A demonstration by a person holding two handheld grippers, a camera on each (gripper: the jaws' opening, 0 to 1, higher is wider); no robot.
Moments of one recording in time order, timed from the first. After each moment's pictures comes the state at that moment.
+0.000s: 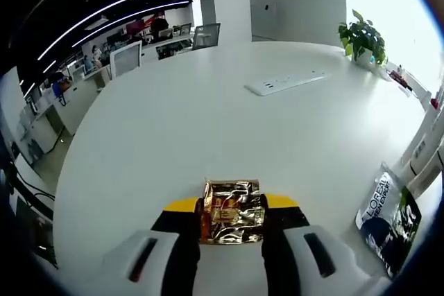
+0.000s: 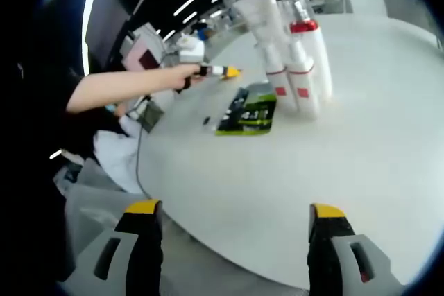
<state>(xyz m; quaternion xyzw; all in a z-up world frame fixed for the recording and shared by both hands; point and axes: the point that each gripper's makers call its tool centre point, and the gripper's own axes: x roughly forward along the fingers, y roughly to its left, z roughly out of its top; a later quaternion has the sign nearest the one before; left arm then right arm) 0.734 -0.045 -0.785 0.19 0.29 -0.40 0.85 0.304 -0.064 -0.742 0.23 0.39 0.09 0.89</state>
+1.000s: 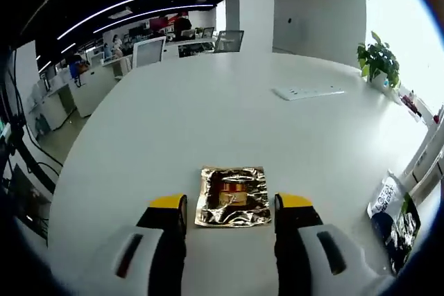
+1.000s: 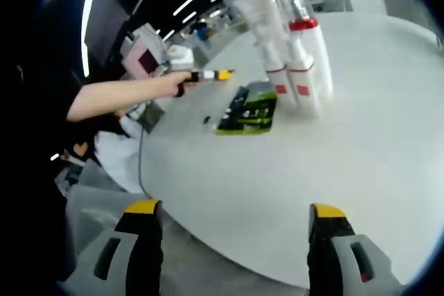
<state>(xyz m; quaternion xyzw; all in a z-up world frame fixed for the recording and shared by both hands) 0.754 -0.009 -0.788 0.12 0.30 -0.36 0.88 0.303 -0.063 -0.743 0.24 0.39 0.09 0.88</state>
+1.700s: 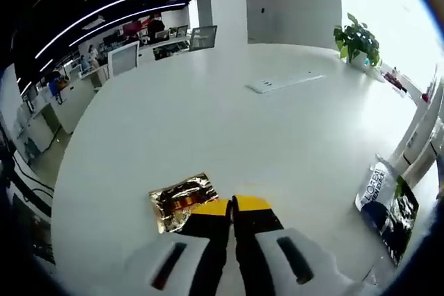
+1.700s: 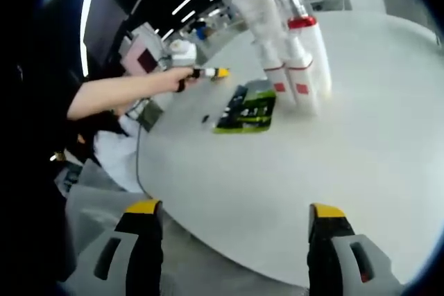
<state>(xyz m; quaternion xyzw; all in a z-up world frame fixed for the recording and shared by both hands) 0.745 -0.011 -0.783 0.14 0.29 -0.40 0.86 0.302 -0.064 -0.744 0.24 0.39 0.09 0.88</state>
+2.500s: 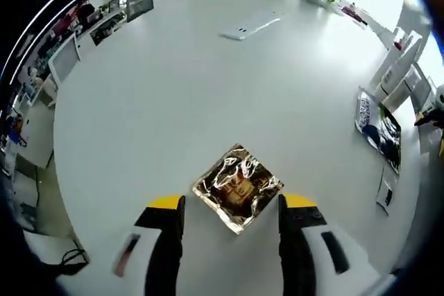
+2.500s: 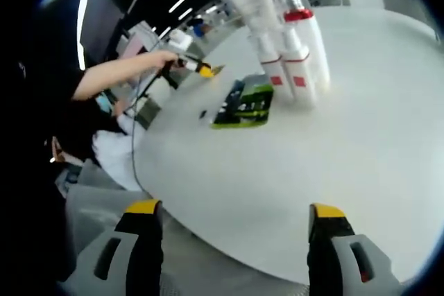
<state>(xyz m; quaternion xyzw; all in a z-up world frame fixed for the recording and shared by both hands) 0.772 0.008 -0.792 0.34 0.39 -0.54 0.67 0.299 -0.064 -0.750 0.24 0.40 0.09 0.88</state>
